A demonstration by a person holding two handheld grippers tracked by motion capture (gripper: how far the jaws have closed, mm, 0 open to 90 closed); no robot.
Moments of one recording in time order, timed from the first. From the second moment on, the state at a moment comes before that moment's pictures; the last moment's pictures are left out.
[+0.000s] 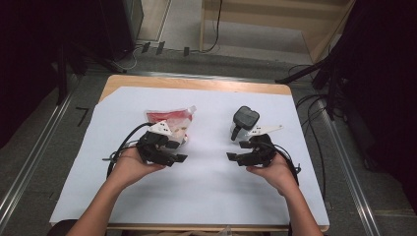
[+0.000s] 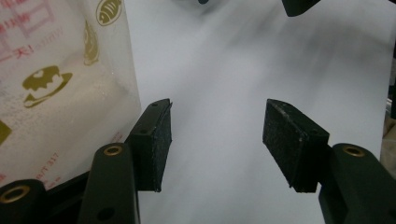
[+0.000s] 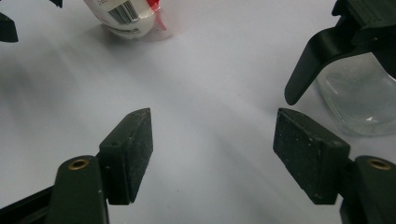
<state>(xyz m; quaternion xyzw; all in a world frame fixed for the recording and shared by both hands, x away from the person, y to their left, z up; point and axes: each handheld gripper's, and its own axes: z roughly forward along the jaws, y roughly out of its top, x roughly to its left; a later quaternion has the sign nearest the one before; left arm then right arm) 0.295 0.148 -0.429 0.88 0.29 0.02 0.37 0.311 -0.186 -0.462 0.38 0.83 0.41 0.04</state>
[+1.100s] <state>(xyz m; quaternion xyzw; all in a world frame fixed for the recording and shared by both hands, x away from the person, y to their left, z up) 0.289 0.154 -0.428 0.89 0.28 0.01 0.36 0.308 -0.194 -0.458 0.35 0.83 0.43 0.06</state>
